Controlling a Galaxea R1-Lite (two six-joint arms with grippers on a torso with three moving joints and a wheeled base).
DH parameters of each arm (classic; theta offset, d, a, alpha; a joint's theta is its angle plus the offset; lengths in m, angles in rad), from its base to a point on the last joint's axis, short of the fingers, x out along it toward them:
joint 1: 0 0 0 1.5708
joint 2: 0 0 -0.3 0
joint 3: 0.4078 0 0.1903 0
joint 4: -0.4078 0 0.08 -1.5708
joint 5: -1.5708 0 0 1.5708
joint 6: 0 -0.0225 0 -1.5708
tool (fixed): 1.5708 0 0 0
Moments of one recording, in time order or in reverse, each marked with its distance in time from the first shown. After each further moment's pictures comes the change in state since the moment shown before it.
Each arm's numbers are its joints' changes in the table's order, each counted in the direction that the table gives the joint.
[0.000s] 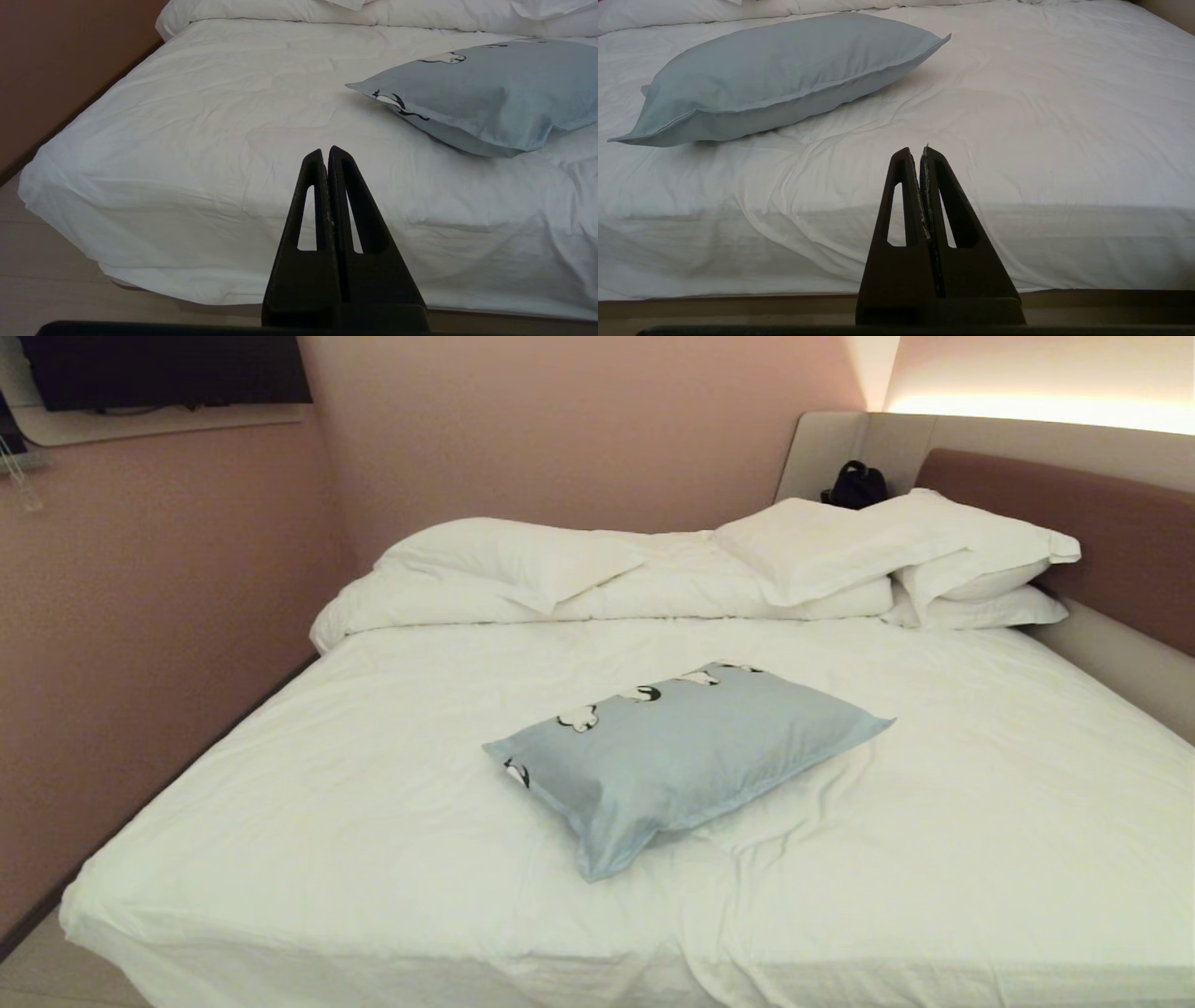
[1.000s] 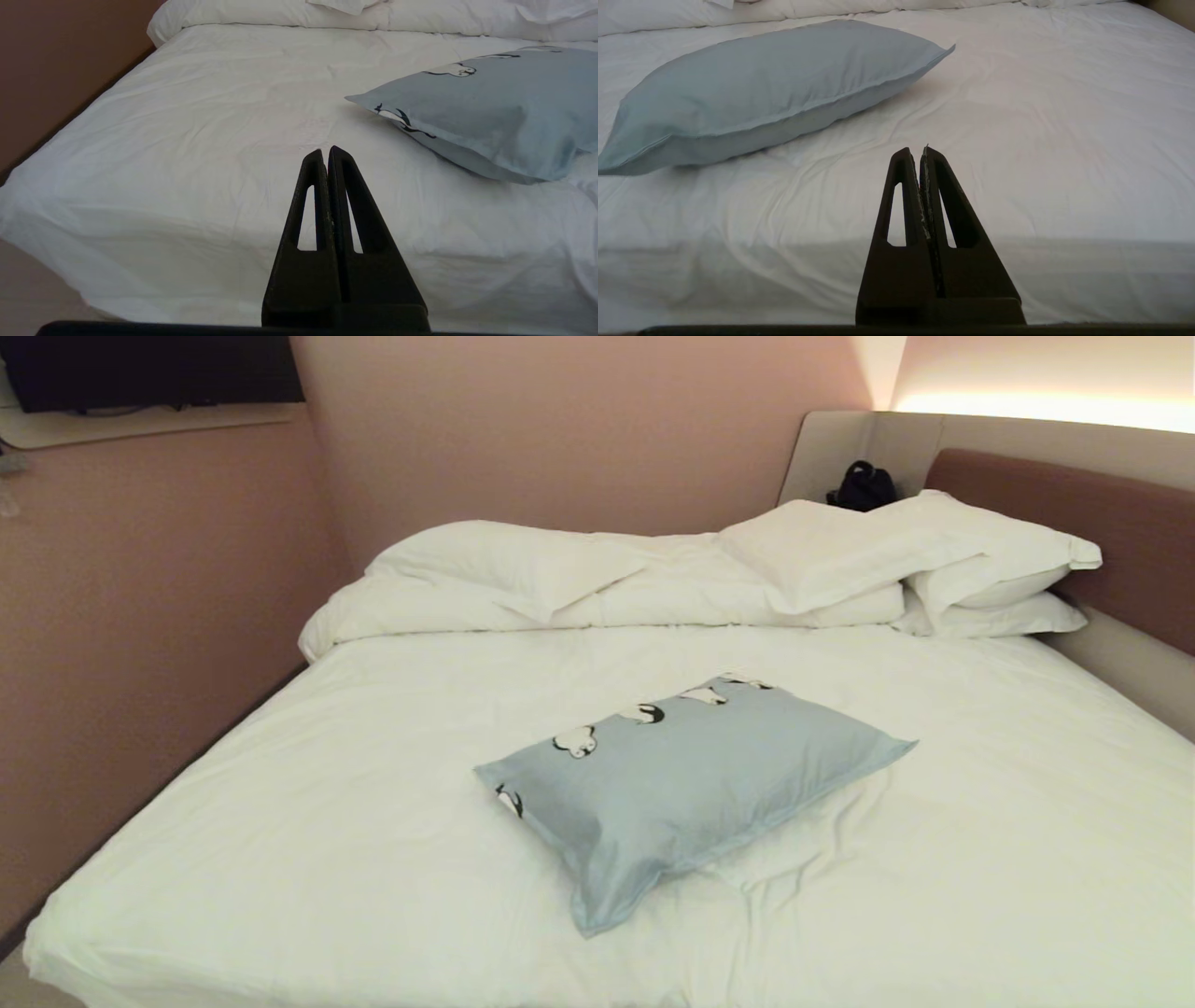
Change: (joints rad) left arm 0.000 0.000 0.000 0.001 0.000 -0.002; right arm 0.000 0.000 -0.001 0.001 0.000 0.000
